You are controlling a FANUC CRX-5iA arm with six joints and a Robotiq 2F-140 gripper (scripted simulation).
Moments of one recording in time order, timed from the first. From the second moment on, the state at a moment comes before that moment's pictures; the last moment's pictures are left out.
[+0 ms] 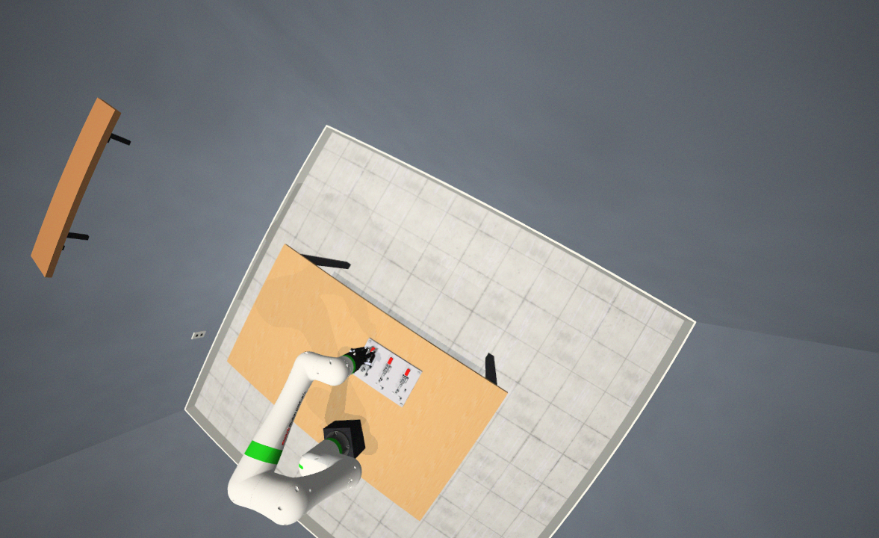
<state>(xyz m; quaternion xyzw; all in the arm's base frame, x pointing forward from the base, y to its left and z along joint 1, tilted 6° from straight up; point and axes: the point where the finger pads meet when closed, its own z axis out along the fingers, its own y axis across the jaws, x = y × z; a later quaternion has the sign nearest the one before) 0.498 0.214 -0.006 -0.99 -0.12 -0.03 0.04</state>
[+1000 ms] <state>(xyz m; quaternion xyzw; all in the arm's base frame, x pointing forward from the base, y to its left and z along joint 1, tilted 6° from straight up) 0.498 0.214 -0.007 -0.99 -0.12 -0.03 0.04</state>
